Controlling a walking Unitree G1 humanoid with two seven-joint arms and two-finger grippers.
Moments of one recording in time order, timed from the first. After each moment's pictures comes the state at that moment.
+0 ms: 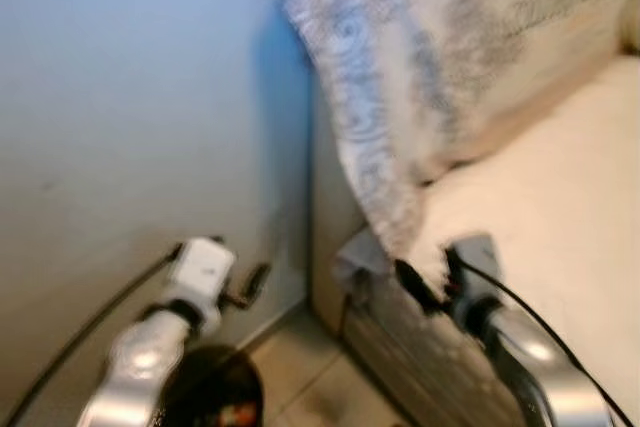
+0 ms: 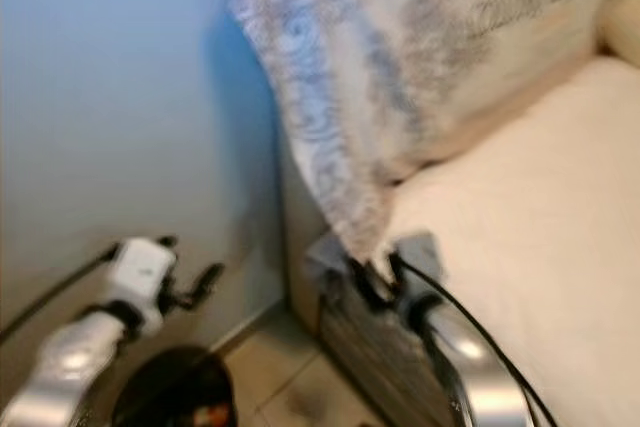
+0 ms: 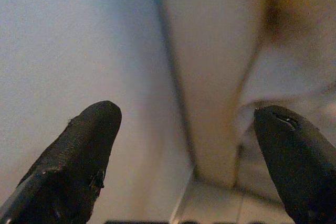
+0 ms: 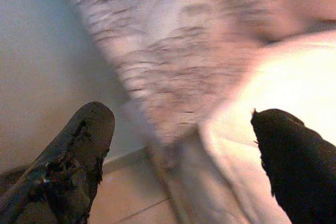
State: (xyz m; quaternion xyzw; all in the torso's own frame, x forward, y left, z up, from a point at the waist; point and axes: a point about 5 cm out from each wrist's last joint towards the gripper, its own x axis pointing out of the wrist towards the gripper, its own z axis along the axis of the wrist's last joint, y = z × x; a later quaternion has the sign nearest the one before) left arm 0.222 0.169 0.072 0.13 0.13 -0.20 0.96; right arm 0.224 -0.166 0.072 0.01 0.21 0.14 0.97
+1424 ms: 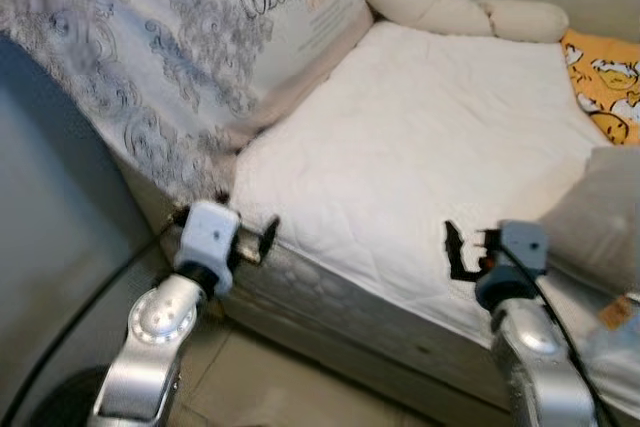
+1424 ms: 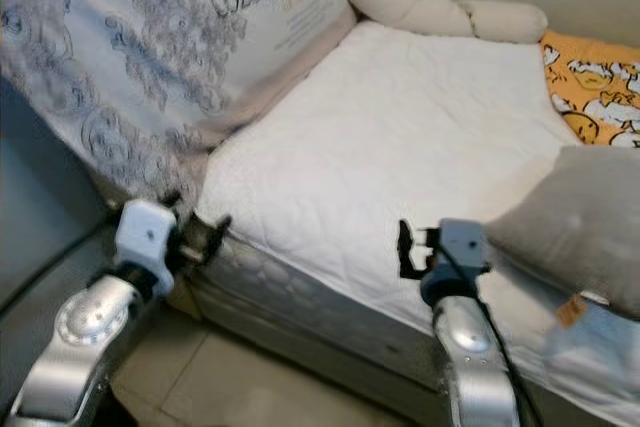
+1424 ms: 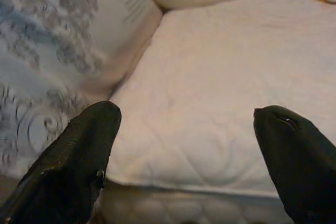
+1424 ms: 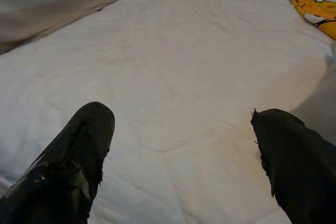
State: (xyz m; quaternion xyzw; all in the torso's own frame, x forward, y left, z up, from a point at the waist) left arm 0.247 0.160 0.109 0.10 0.04 -0.15 0.98; right arm 0.240 -0.180 0.083 0.01 0.11 -0.06 0.99
